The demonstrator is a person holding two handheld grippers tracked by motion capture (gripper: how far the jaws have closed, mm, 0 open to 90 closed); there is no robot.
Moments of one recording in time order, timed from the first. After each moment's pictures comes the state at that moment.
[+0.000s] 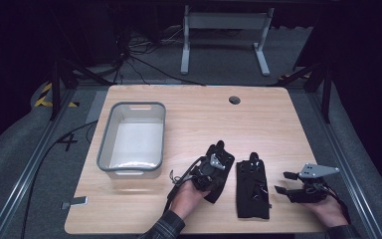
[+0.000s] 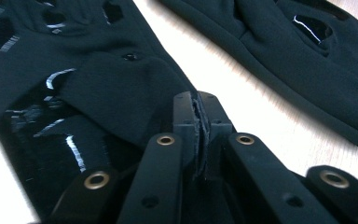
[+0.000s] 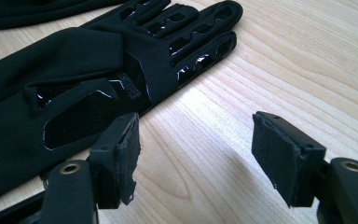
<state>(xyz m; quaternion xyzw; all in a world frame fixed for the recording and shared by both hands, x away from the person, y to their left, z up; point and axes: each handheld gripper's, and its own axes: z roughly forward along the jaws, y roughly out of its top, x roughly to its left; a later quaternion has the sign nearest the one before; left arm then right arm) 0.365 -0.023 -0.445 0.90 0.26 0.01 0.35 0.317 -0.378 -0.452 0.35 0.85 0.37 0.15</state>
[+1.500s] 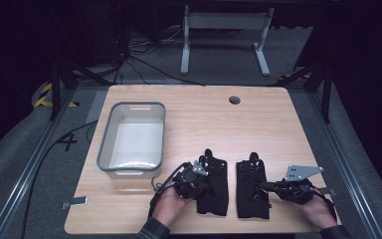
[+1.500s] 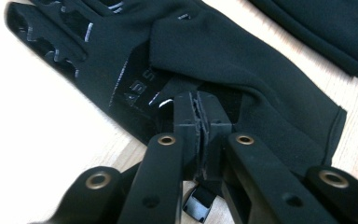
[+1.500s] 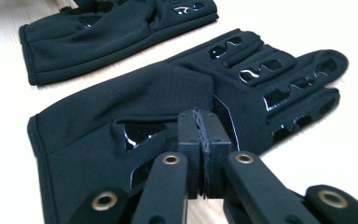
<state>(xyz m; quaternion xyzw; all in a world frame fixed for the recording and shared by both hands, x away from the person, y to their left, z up) 0.343 0.021 -0.446 0.90 0.28 0.01 0.33 0.318 -0.333 -0.447 0.27 0.87 0.40 0.10</state>
